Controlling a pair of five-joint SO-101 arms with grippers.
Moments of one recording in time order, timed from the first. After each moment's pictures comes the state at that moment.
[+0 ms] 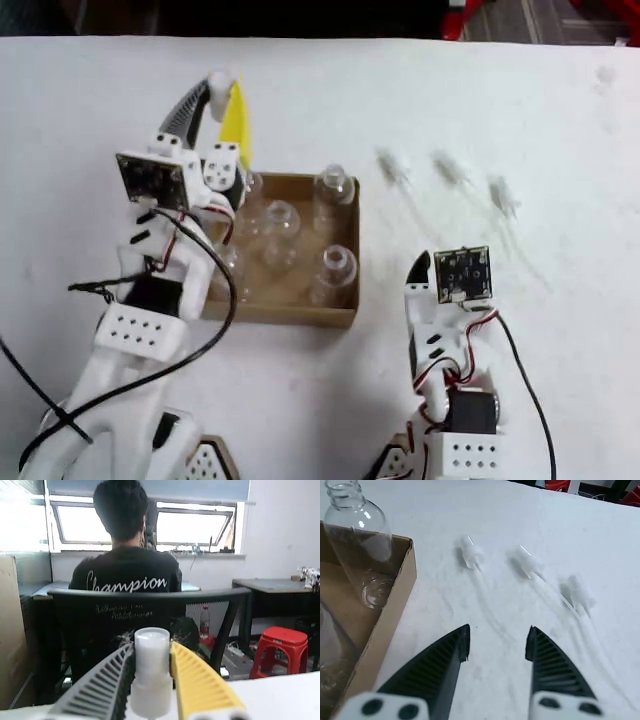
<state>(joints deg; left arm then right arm) 6.6 -42.9 59.3 -15.3 2.3 -1.1 -103.0 95.6 41.4 11.9</state>
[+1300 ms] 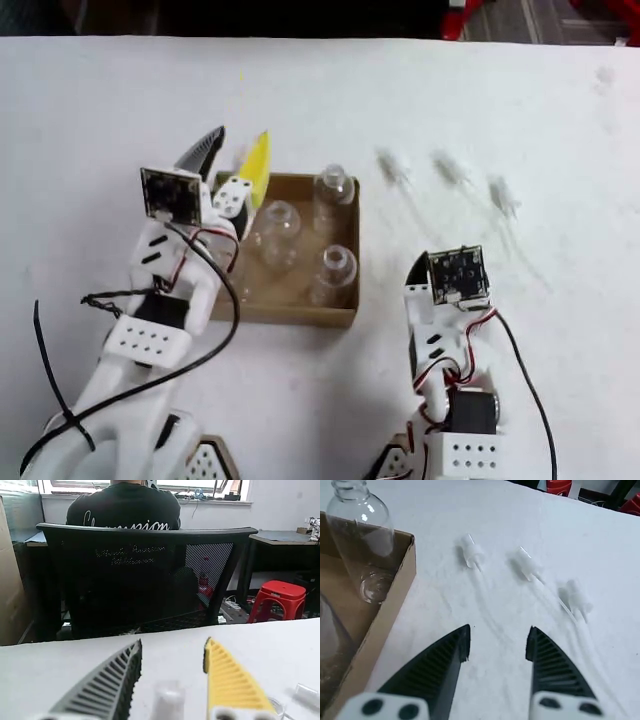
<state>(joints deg) 6.6 -42.9 70.2 -15.3 3.6 -1.1 -103.0 95.6 41.4 15.1</state>
